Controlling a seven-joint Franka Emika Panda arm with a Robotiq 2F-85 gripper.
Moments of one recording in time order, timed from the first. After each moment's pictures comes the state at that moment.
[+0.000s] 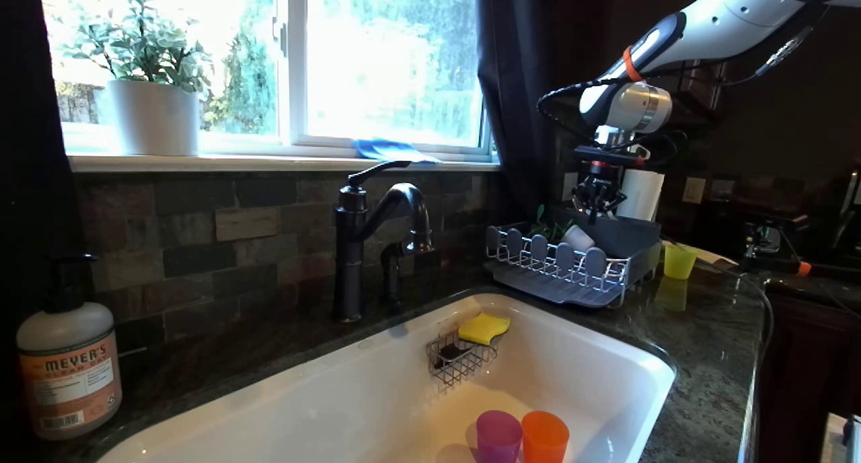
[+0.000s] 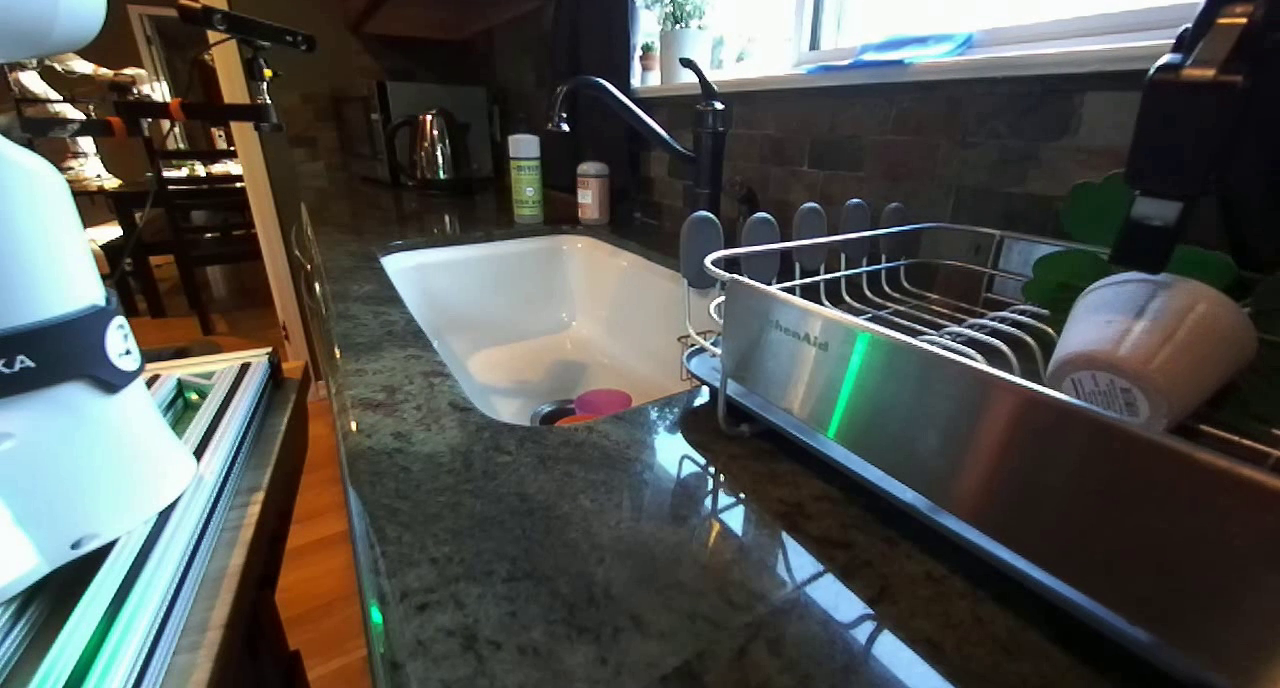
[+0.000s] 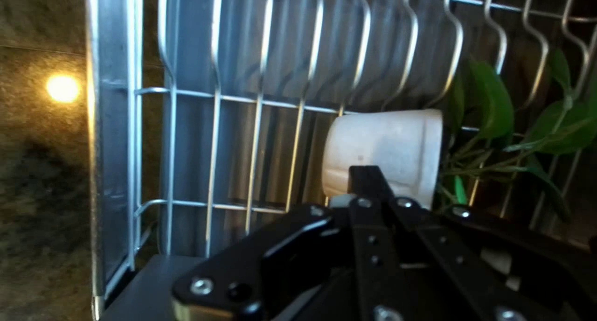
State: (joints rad) arm -0.28 0.34 -0.28 -1.78 0.22 2.11 0.65
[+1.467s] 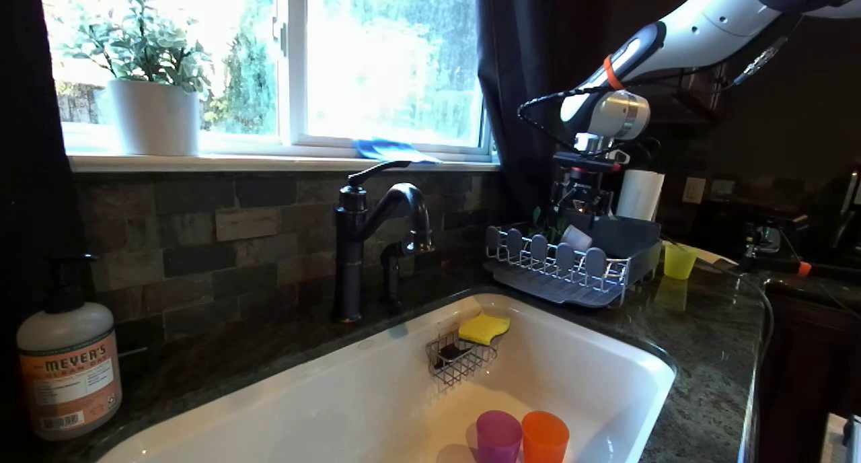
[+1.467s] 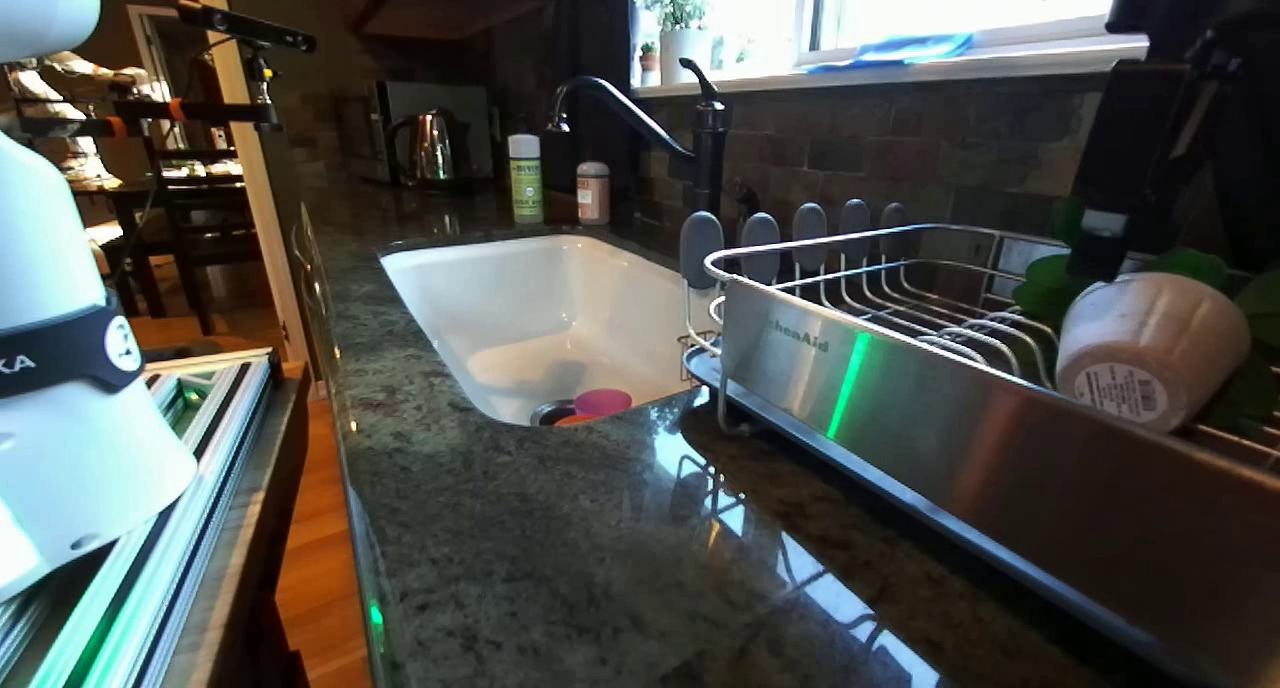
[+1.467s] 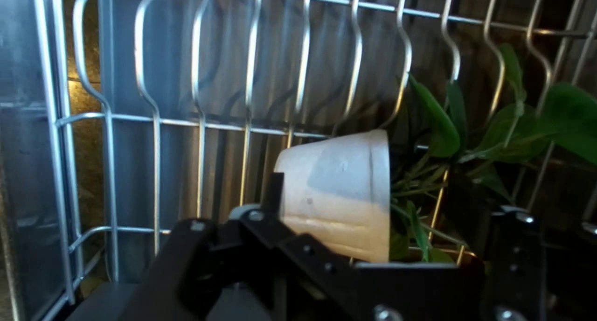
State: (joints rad) arm -0.23 0.39 -0.26 -1.75 0.20 2.16 0.74
